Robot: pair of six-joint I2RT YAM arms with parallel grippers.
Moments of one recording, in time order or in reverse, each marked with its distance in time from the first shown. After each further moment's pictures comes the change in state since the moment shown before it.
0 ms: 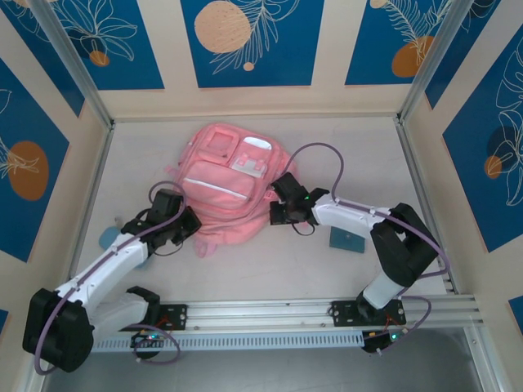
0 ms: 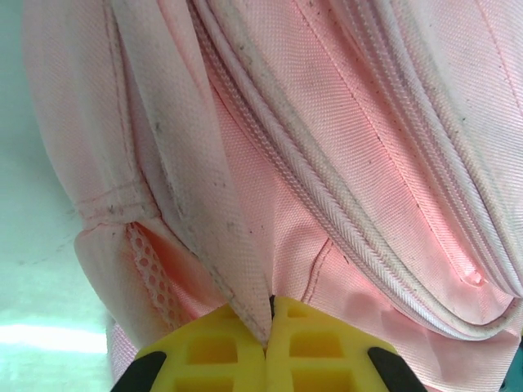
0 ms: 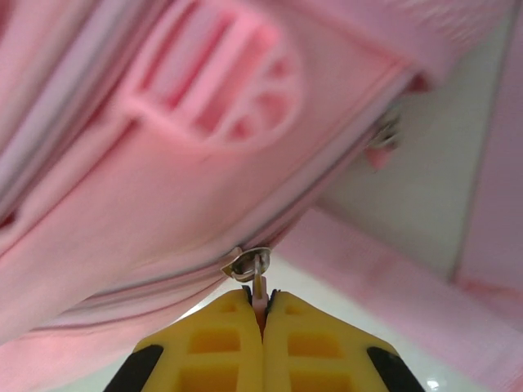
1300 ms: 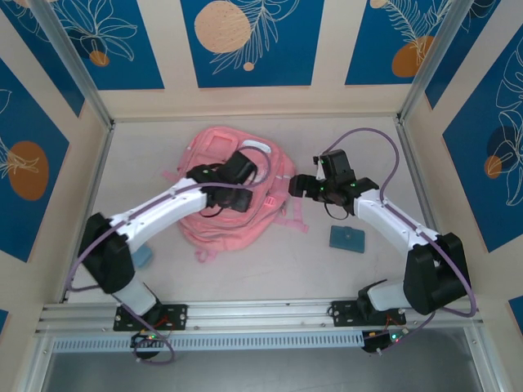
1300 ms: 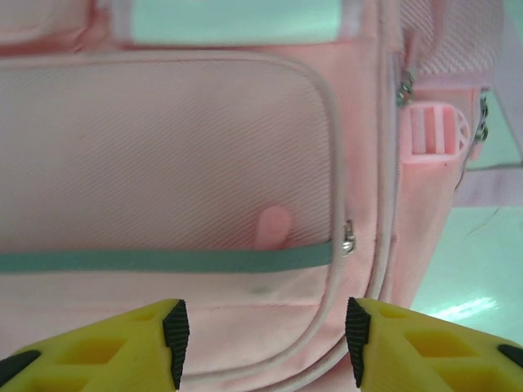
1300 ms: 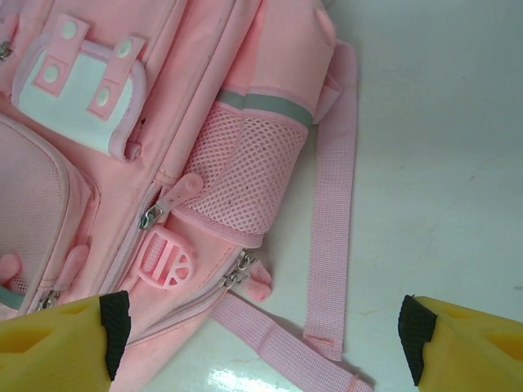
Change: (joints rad) left arm -0.418 0.623 0.794 -0.398 -0.365 0.615; right arm -0.314 -0.247 -0.016 -0.032 -0.161 -0.085
